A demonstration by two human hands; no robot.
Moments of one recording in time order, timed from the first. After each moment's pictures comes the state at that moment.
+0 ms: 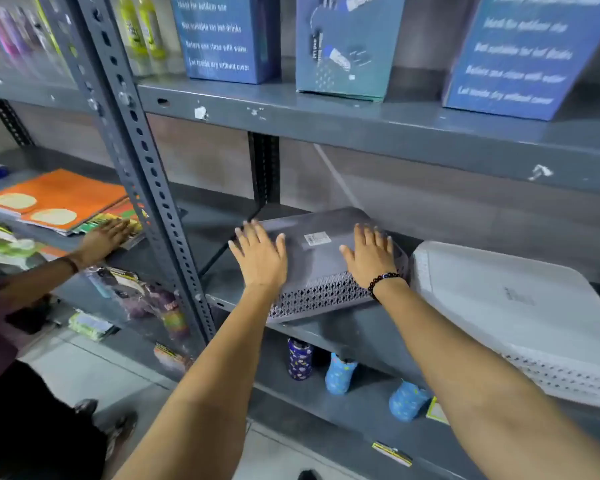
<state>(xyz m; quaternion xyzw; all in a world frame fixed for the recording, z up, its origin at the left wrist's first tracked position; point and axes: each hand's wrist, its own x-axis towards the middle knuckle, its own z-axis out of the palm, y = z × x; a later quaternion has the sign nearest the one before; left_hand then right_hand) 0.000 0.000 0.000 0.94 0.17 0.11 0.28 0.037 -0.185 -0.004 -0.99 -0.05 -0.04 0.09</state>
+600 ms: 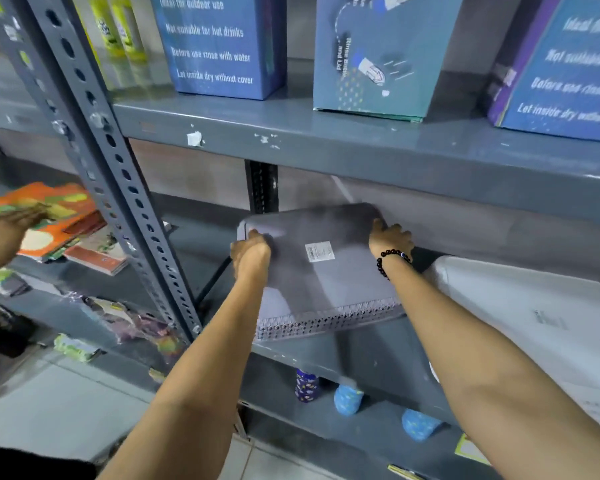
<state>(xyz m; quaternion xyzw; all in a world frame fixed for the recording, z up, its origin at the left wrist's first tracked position) 0.088 0.039 0.034 0.71 0.42 0.00 0.56 0.111 -0.175 0.030 -0.88 0.28 -0.04 0.37</state>
